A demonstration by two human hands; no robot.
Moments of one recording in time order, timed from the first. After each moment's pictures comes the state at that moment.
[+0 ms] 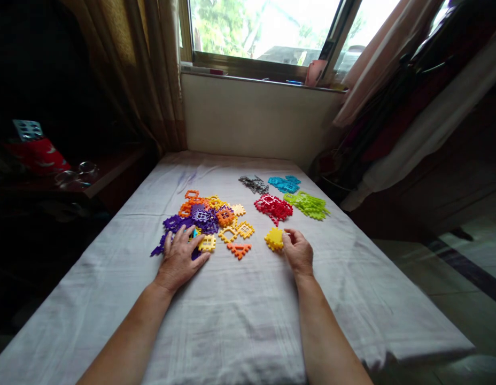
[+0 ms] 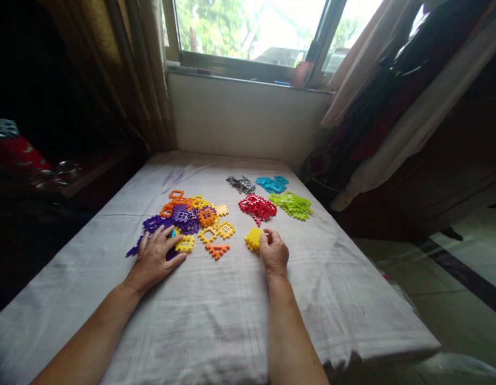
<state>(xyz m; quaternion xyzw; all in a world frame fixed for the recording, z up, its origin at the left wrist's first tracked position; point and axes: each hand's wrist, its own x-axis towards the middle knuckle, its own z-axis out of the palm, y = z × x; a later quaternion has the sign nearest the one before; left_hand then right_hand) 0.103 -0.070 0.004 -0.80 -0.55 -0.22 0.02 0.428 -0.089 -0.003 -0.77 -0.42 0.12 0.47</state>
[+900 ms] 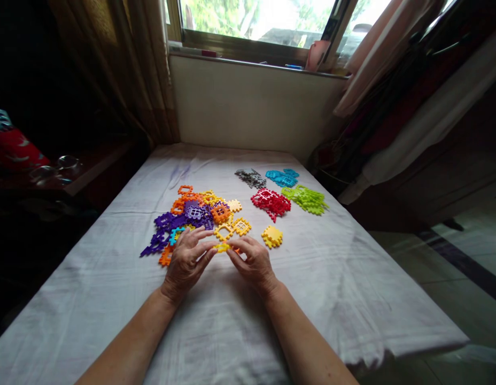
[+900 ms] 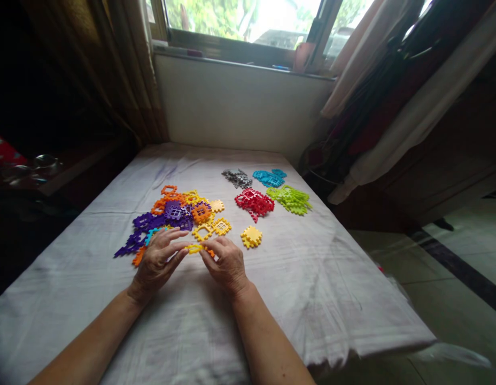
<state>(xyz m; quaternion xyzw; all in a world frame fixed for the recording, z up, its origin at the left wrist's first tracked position) 0.134 -0.079 0.015 -0.83 -0.41 -0.38 -0.03 0.332 -0.107 0.013 -0.51 -0.72 0.12 0.45</state>
